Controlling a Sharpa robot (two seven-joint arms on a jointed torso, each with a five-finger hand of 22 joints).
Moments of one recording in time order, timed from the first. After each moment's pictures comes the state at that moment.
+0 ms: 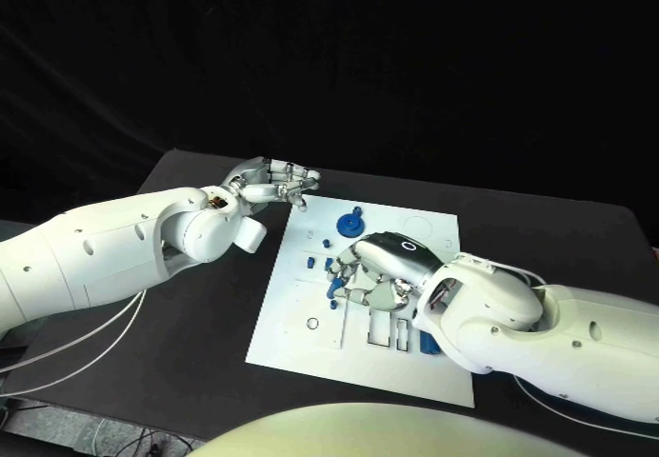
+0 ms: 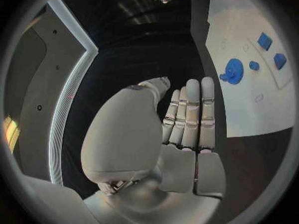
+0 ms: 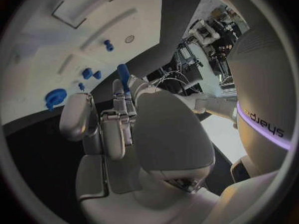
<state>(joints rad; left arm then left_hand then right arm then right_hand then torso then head) 1.15 -0.86 0.00 1.44 -0.17 -0.14 0.23 1.51 -0.25 0.48 0.27 0.18 0.88 0.21 0.22 0.22 0.87 0.14 0.54 0.12 0.99 0.06 1.09 0.33 0.17 0.85 0.17 0.91 0.61 1.09 -0.76 -0.11 1.87 -1.59 -0.38 -0.20 1.52 -0.13 0.37 0.28 0.12 1.08 0.13 0.15 0.36 1.24 0.07 0.07 0.07 1.47 0.00 1.49 1.31 0.09 1.43 0.10 1.10 1.31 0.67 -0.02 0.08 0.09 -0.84</state>
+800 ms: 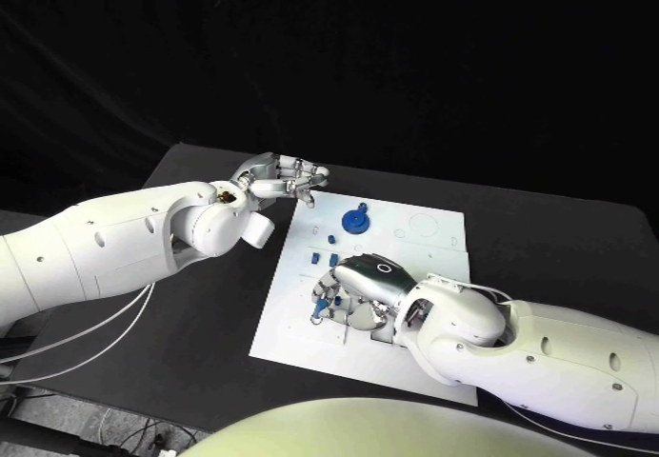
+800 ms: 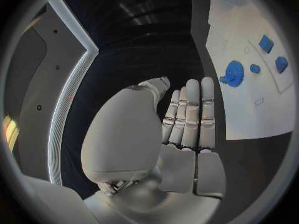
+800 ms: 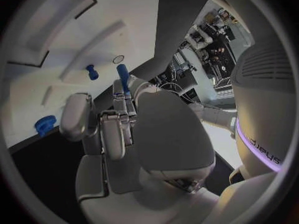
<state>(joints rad) 1.15 -0.85 0.00 1.44 -0.17 -0.14 0.23 1.51 -0.25 0.48 0.27 0.18 0.88 0.21 0.22 0.22 0.87 0.14 0.54 0.12 0.99 0.06 1.09 0.33 0.17 0.85 0.17 0.91 0.61 1.02 -0.65 -0.13 1.77 -1.65 -0.37 -0.16 1.51 -0.14 0.39 0.27 0.13 1.07 0.13 0.16 0.36 1.24 0.07 0.07 0.07 1.47 0.00 1.49 1.31 0.09 1.43 0.10 1.10 1.31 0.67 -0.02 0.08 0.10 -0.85</state>
